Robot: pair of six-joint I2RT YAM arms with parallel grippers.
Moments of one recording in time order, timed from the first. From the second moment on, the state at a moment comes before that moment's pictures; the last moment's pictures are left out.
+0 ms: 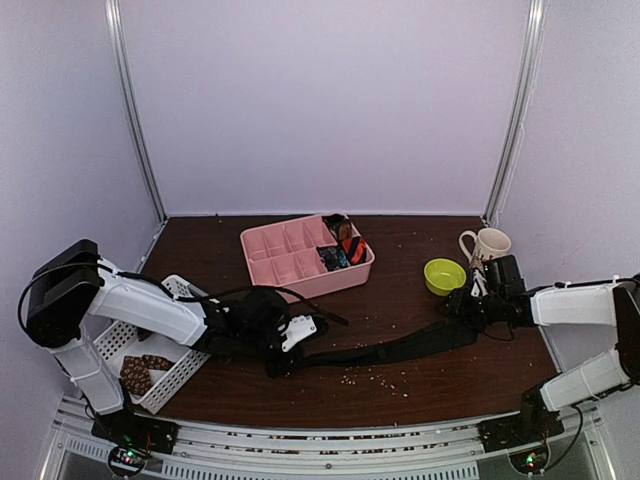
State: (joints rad) left arm -1.02 1.69 0.79 0.02 0.10 0.16; right arm 0.25 1.29 0.48 0.00 -0.29 0.72
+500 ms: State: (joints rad) left arm -1.02 1.69 0.79 0.02 0.08 0.16; right arm 0.31 1.46 0.54 0.03 -0.22 0.65
